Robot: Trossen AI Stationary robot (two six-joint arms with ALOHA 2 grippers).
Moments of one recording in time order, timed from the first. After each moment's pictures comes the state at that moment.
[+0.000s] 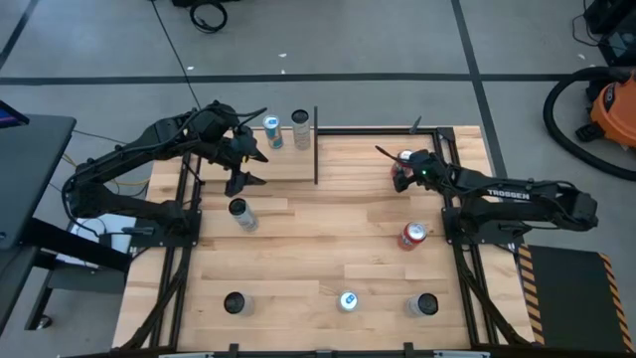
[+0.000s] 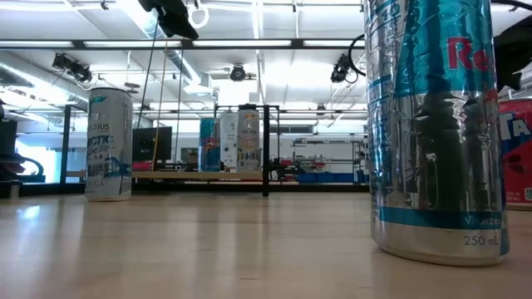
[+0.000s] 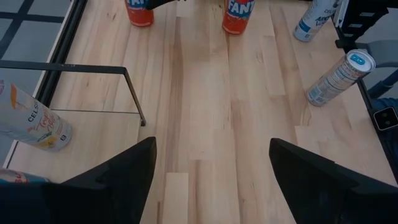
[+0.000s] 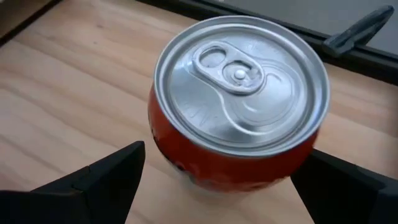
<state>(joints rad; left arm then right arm) 0.42 1.17 1.34 -0.94 0.33 0.25 -0.54 0.86 0.28 -0.17 0.40 0.41</state>
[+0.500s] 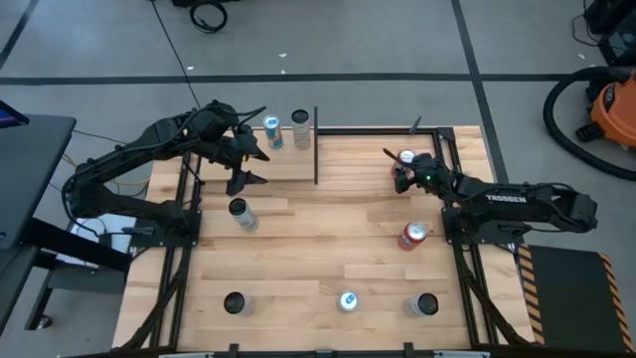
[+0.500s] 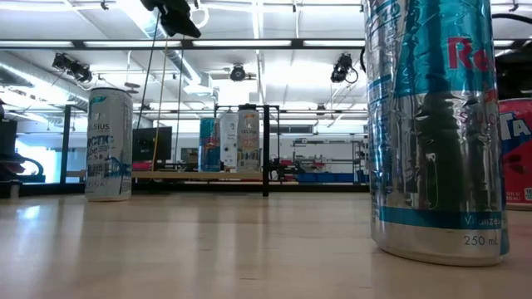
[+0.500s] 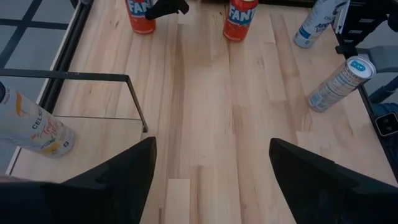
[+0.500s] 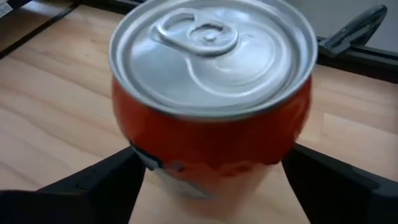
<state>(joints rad) 0.42 1.17 1.34 -0.92 0.34 0.24 -0.57 0.86 0.13 0.09 0.42 0.38</state>
